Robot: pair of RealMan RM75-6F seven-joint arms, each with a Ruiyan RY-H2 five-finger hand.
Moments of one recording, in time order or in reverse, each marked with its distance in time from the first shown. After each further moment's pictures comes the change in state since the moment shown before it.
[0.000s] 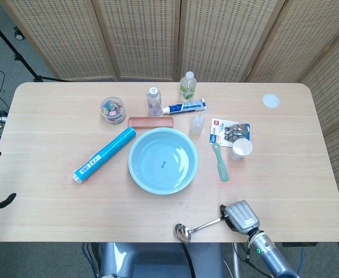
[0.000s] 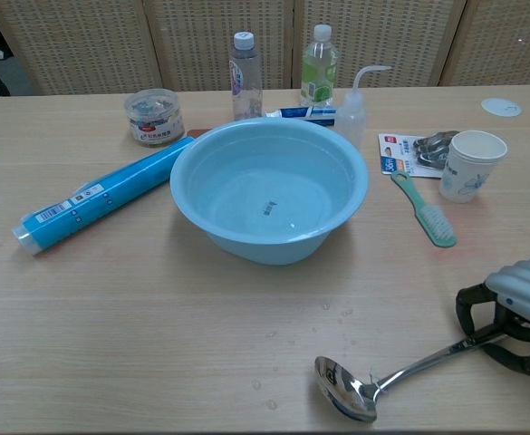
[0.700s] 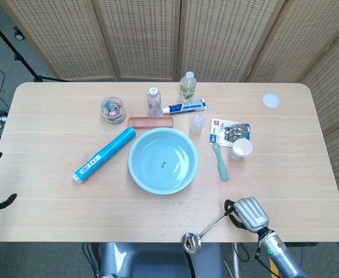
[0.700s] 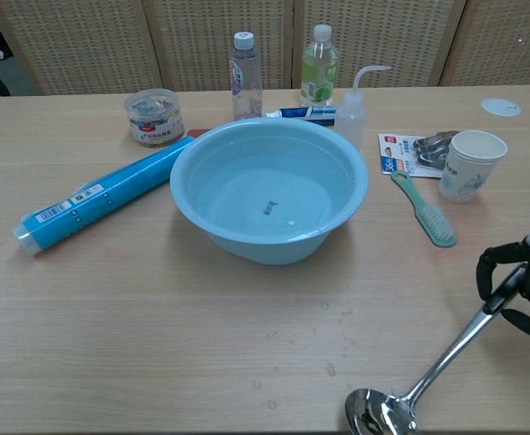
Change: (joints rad) left arm 0.001 0.002 0.005 -0.005 0.008 0.003 0.000; right arm -0.022 0.064 -0.008 0.011 -0.121 0.170 0.271
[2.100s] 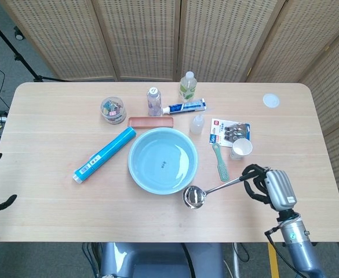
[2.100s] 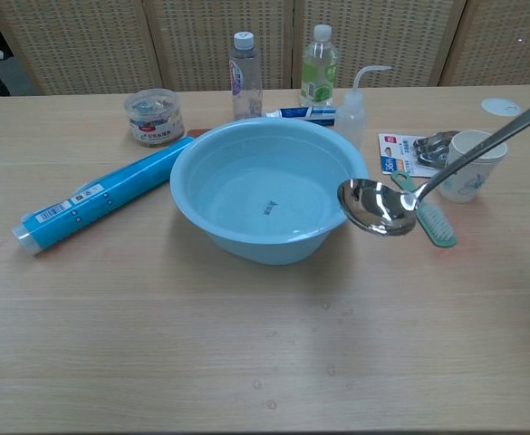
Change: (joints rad) left arm 0.005 0.012 0.006 -0.009 0.012 0.007 -0.016; right arm -0.018 0.217 0.223 -0.385 0.147 0.159 0.166
